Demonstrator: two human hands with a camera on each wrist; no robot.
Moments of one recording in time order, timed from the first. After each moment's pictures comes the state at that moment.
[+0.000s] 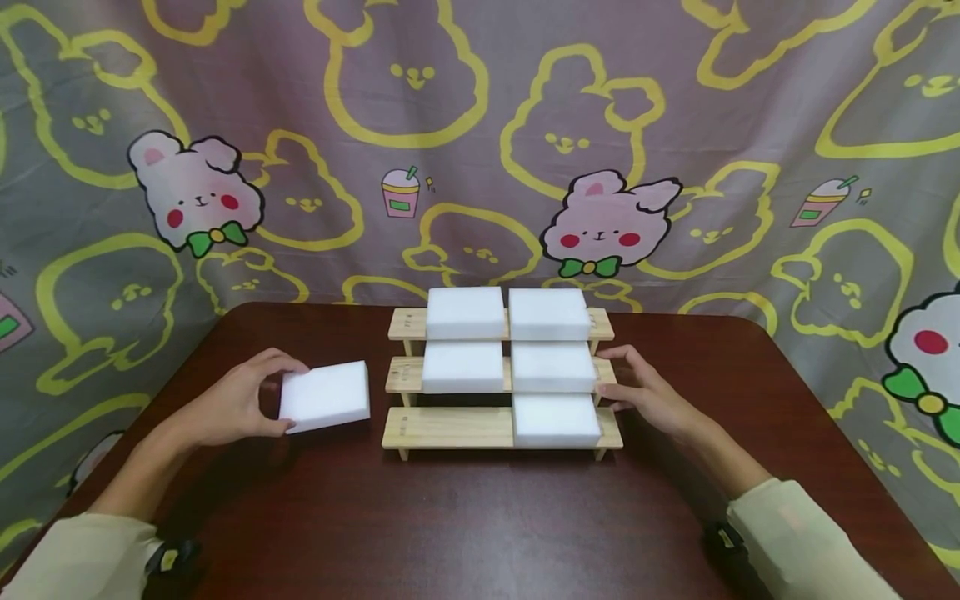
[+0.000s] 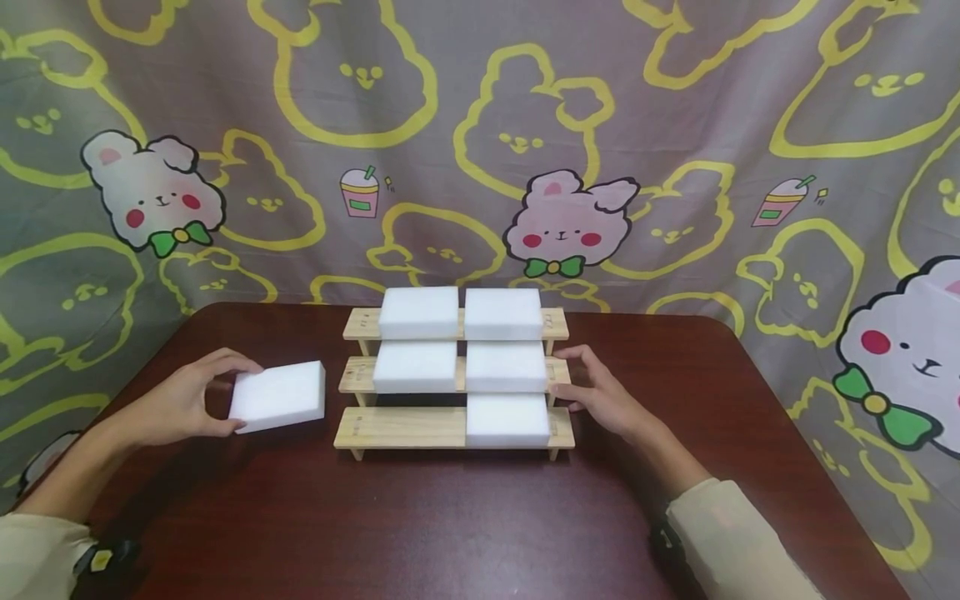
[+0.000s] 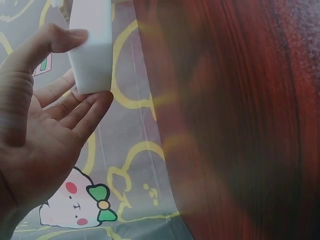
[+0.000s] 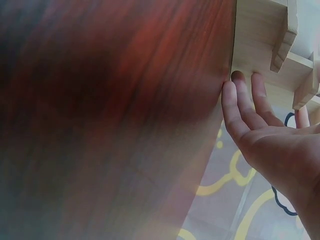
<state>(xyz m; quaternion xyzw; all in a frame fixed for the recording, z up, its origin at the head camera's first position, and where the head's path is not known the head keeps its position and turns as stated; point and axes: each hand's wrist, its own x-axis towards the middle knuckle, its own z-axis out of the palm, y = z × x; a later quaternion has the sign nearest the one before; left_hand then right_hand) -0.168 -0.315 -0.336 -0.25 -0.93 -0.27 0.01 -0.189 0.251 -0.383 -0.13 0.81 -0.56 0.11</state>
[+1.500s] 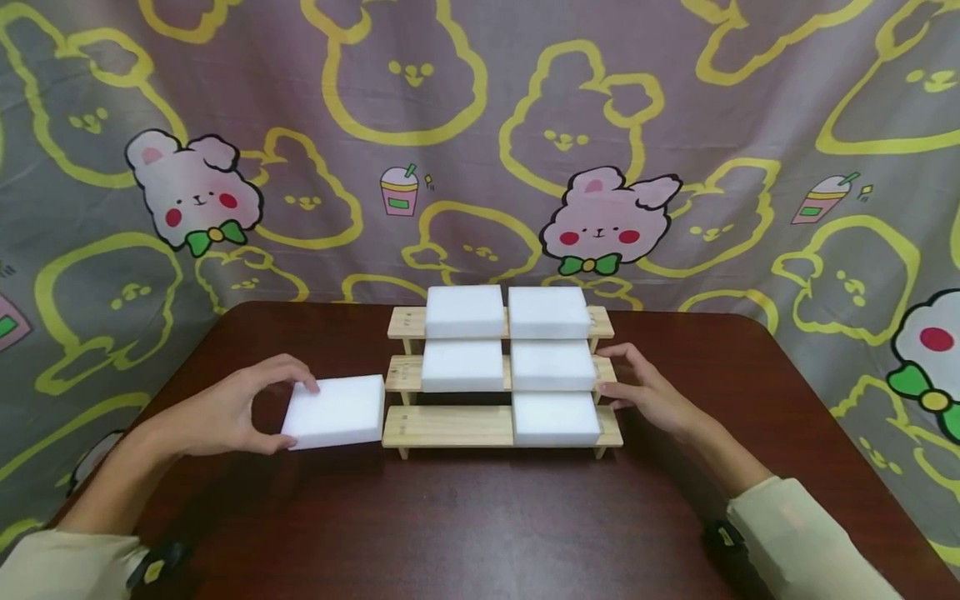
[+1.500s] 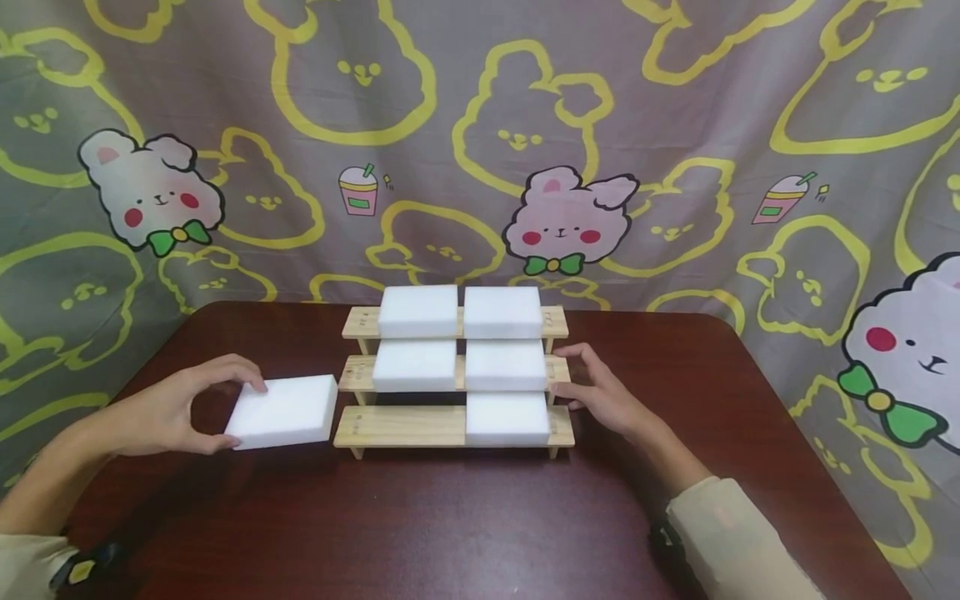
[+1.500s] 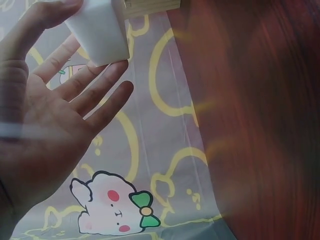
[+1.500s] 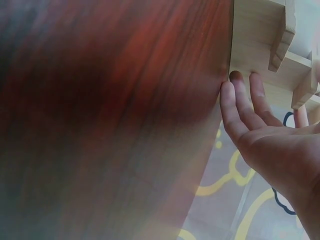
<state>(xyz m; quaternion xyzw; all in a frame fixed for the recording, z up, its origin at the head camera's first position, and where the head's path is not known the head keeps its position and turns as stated) -0.148 -0.298 -0.307 -0.29 -0.92 -0.24 -0.03 -0.189 0.252 -0.383 -0.13 0.81 -0.56 0.11</state>
